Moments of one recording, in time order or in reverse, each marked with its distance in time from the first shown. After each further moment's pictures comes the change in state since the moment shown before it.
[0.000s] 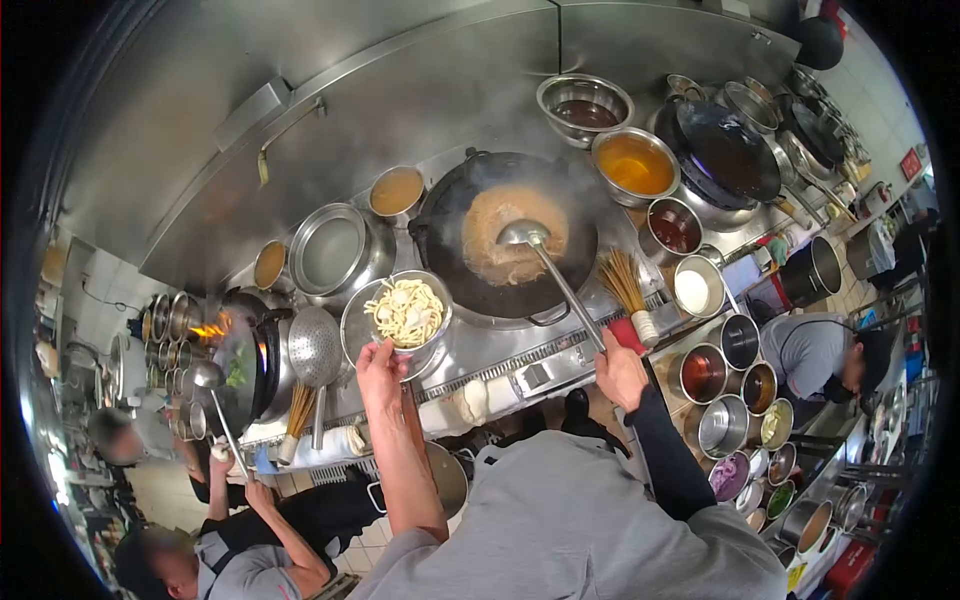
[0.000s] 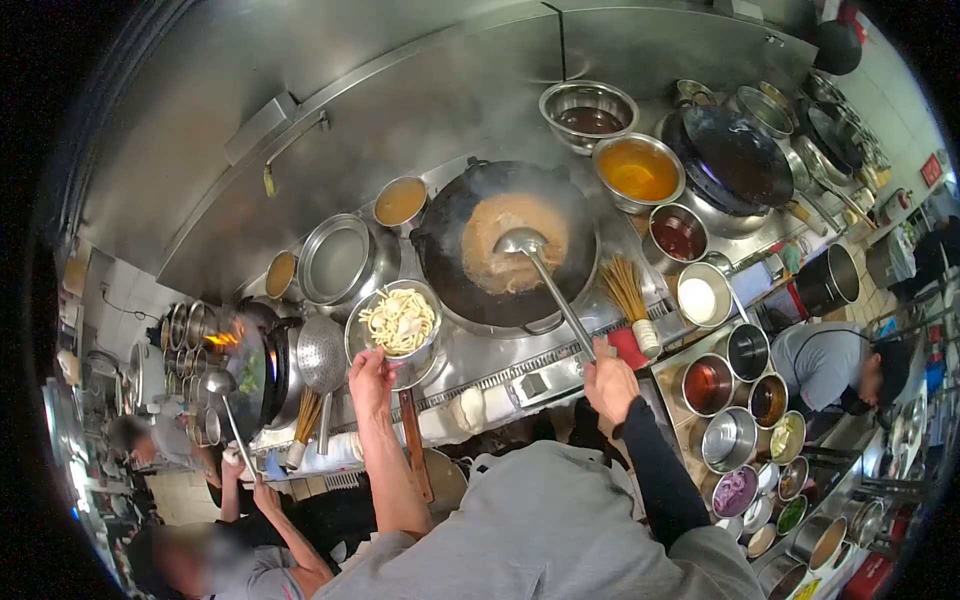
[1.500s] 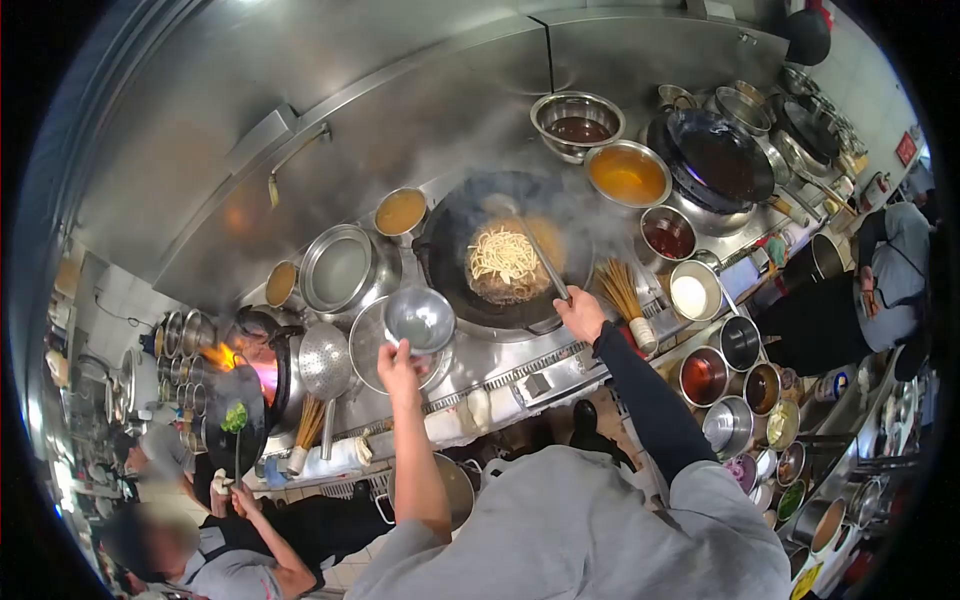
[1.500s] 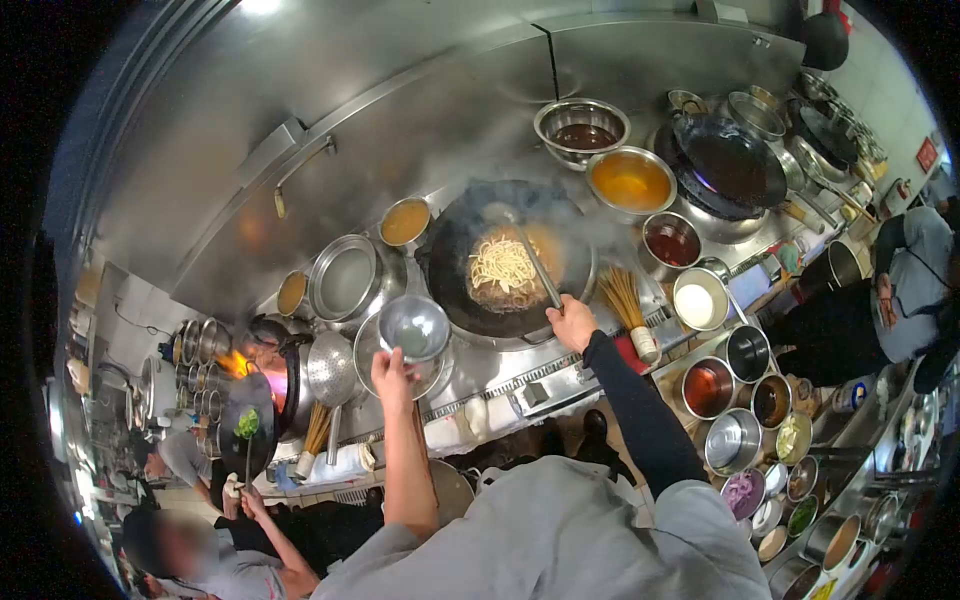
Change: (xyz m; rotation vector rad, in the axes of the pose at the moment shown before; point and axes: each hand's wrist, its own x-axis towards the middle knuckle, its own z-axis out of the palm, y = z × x) left_hand 0.013 -0.043 0.021 0.273 0.078 0.227; right_hand 0.131 0.014 0.045 0.206 -0.033 -0.004
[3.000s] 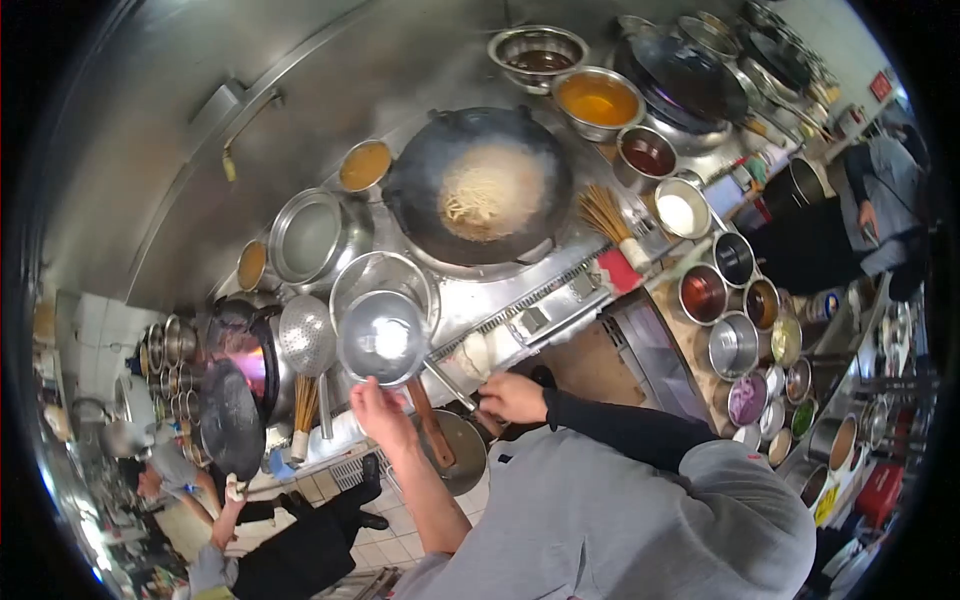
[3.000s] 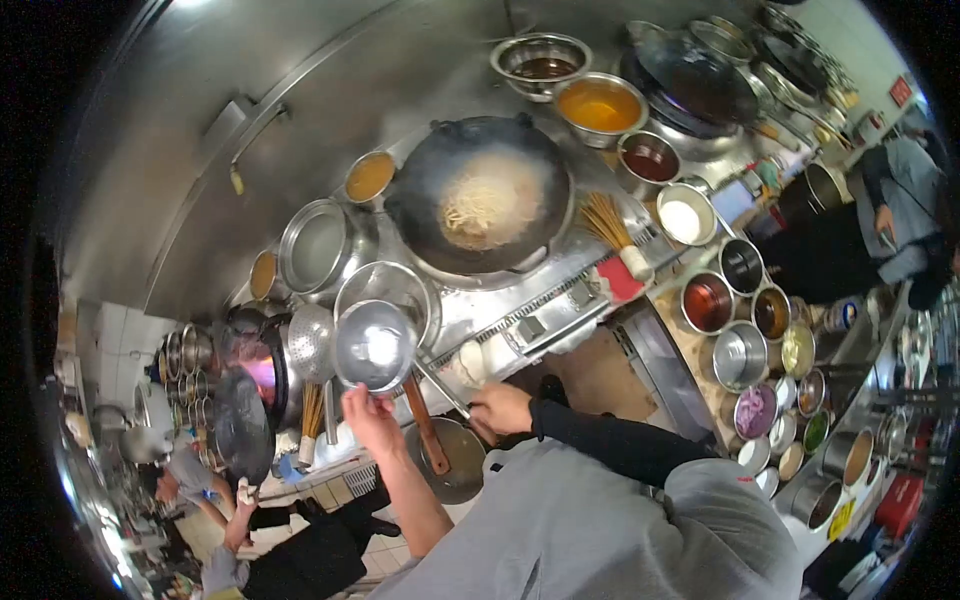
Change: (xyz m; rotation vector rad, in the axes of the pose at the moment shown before) left_hand -0.111 0.034 -0.099 -0.262 0.093 -0.036; right_hand -0.220 -0.055 0.187 0.149 -0.437 -0.444
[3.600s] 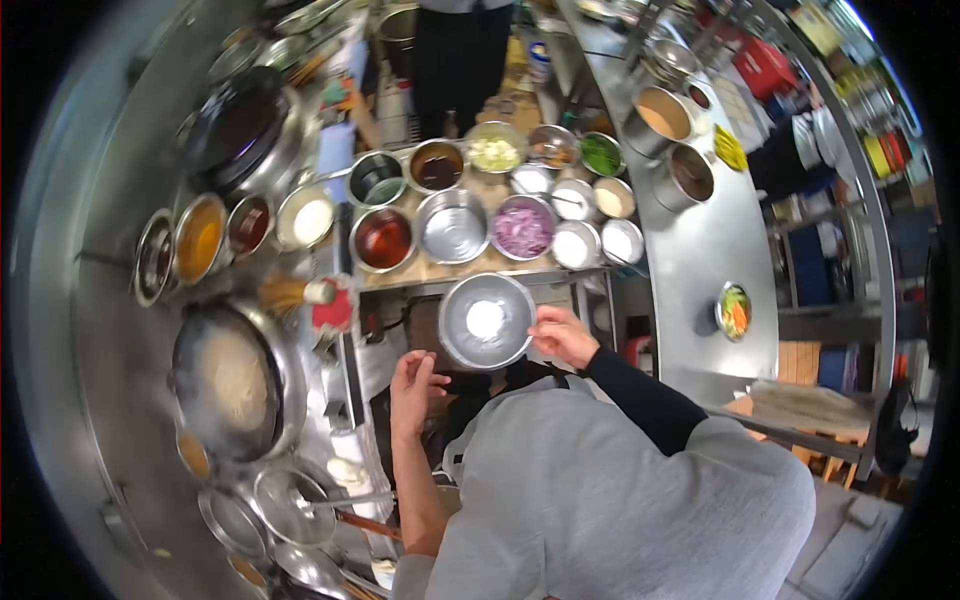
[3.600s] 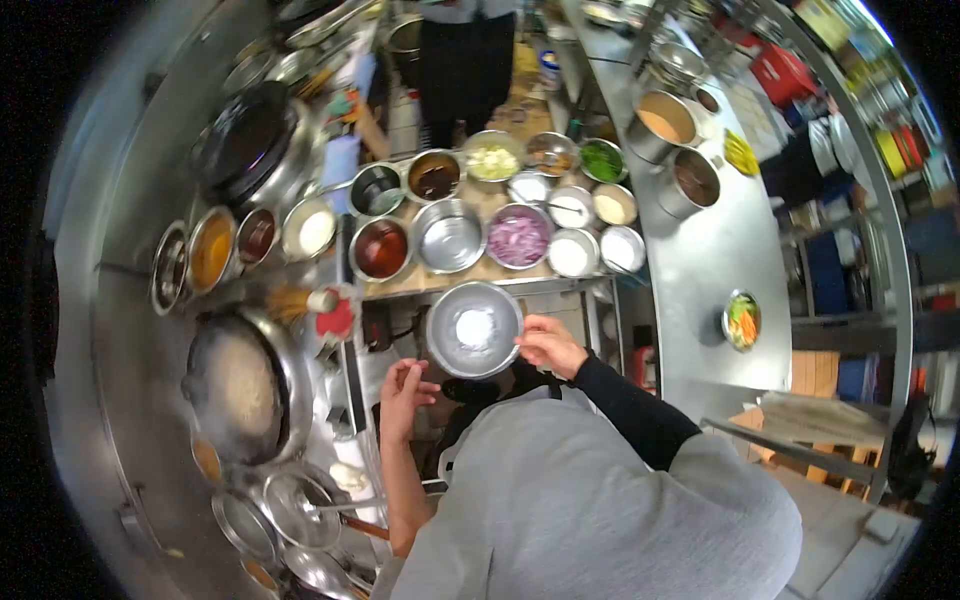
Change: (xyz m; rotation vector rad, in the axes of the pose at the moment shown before) left_hand -0.257 -0.175 0.184 0.761 -1.590 -0.693; right_hand -0.428 -0.087 -0.055 1.200 1.599 0.486
